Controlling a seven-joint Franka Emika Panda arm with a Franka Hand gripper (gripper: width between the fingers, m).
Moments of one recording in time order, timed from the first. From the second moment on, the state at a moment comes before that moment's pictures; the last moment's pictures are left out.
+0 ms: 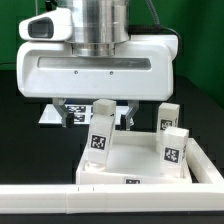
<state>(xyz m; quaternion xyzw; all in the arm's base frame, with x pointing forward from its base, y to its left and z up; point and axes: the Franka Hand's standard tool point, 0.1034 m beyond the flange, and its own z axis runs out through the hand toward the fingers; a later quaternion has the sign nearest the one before) 0.613 -0.025 0.090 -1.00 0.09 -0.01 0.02</state>
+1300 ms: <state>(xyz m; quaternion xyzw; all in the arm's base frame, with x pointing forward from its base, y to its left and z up) 0.613 -0.018 0.088 -0.94 0.35 -0.01 0.03</state>
